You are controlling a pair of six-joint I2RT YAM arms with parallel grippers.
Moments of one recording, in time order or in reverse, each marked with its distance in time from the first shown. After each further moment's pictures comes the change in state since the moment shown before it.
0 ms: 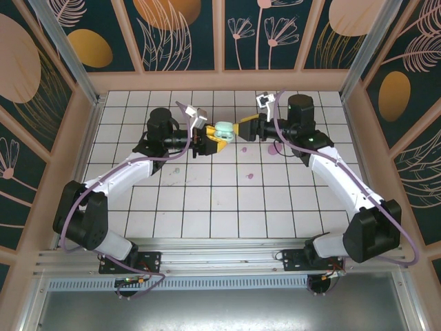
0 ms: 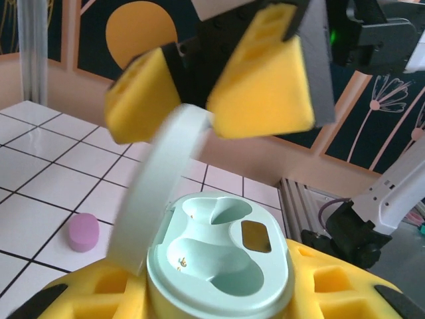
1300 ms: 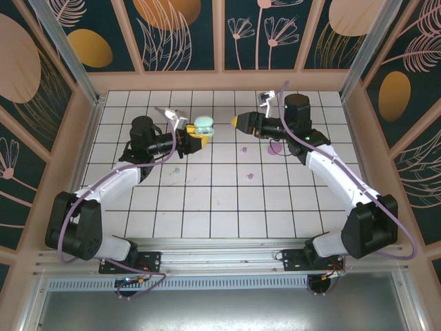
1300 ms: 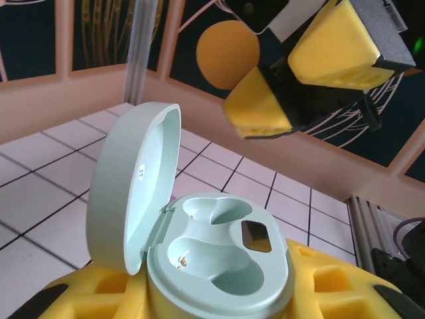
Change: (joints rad) left arm 0.149 -0.108 -0.183 0.079 -0.134 0.006; right arm 0.019 0.027 0.003 0.016 0.058 0.344
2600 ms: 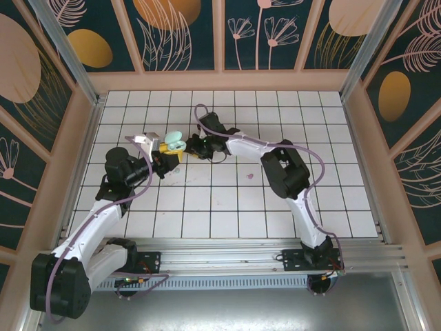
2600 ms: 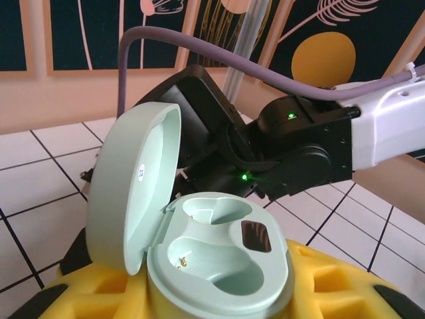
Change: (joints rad) left arm 0.113 -0.438 -0.320 -0.137 -0.237 0.008; right arm 0.362 0.888 0.578 -0.183 0.344 0.243
